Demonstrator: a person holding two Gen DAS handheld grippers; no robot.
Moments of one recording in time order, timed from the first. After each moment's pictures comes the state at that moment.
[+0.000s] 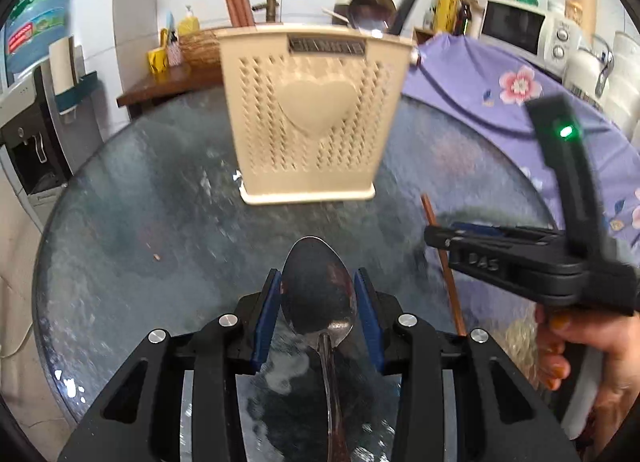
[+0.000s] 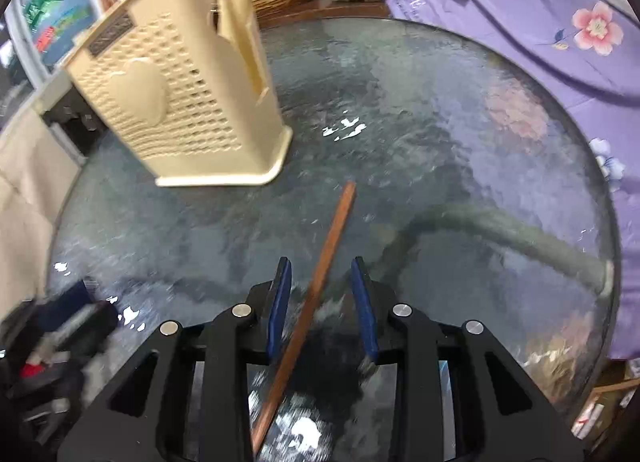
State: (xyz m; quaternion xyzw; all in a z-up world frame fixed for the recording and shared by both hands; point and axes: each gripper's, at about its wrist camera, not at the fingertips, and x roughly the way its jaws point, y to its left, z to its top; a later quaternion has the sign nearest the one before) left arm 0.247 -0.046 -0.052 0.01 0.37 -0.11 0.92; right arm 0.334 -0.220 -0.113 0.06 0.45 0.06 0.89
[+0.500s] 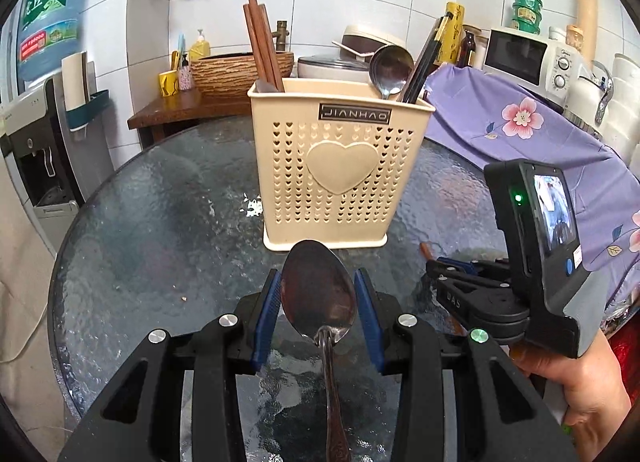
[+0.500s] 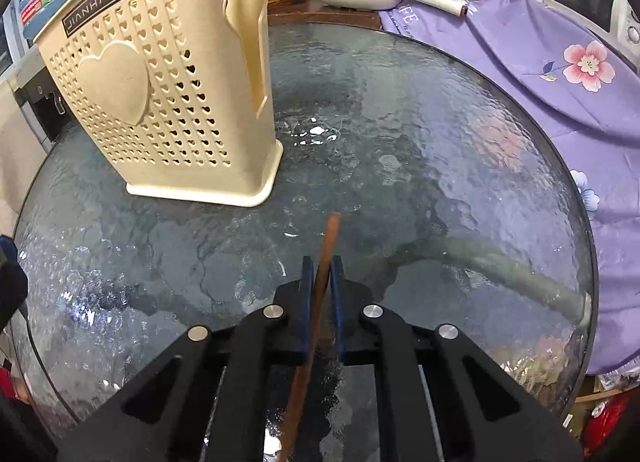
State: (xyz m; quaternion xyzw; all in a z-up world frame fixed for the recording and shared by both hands) left arm 0.251 -0.034 -0.026 0.00 0.33 -0.10 0.94; right arm 0.349 -0.198 -0.113 0.01 0.45 0.03 0.89
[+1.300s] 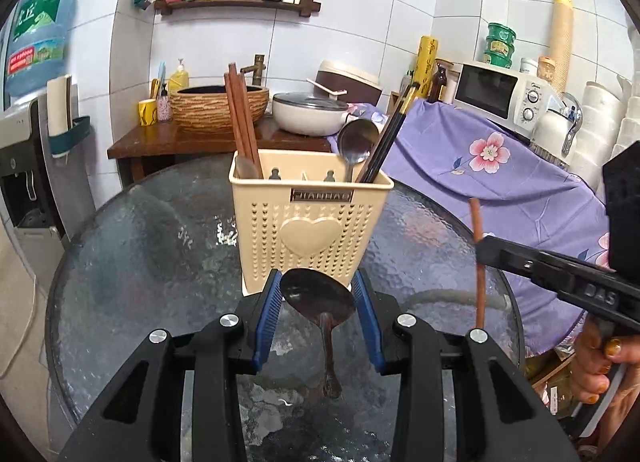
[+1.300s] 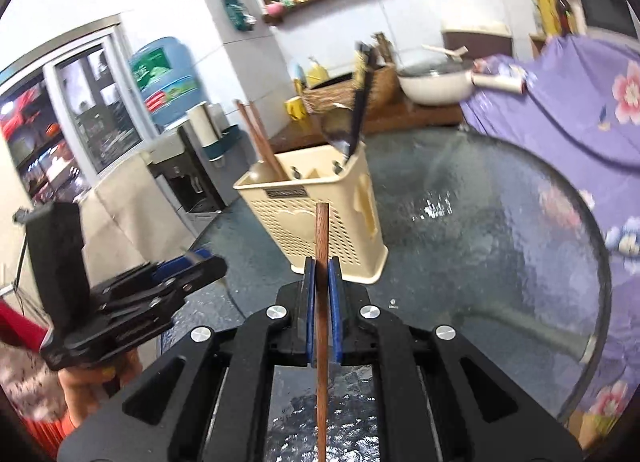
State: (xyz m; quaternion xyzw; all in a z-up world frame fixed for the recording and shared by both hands) left arm 0.247 -0.029 0.023 -0.02 0.28 -0.15 0.95; right arm 0.263 -0.242 0.020 0.11 0.29 0.24 0.92
